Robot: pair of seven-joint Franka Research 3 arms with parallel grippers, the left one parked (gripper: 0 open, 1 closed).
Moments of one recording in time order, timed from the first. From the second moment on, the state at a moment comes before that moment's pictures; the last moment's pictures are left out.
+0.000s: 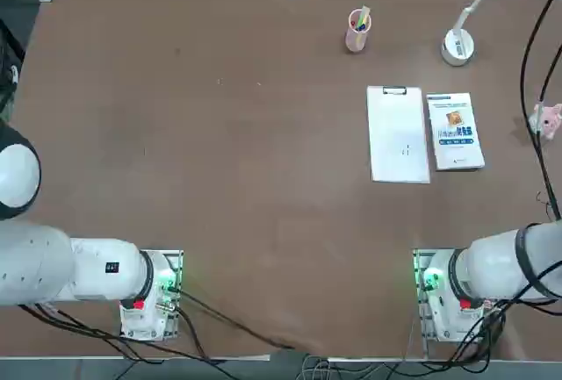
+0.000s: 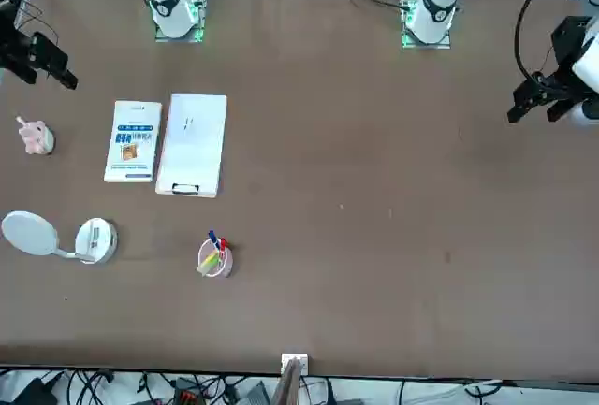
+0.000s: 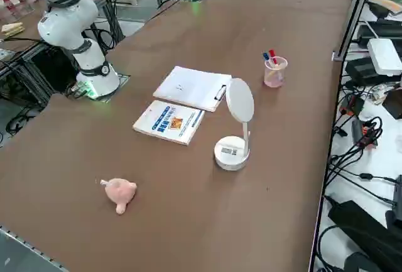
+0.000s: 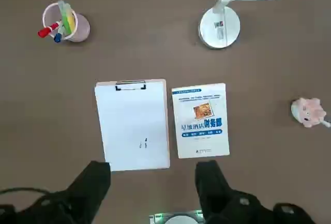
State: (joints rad) arm 0.01 0.03 0.04 -1.39 -0.02 1.37 0.15
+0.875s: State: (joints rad) arm 0.02 0.24 0.04 -1.46 -0.08 1.51 0.17
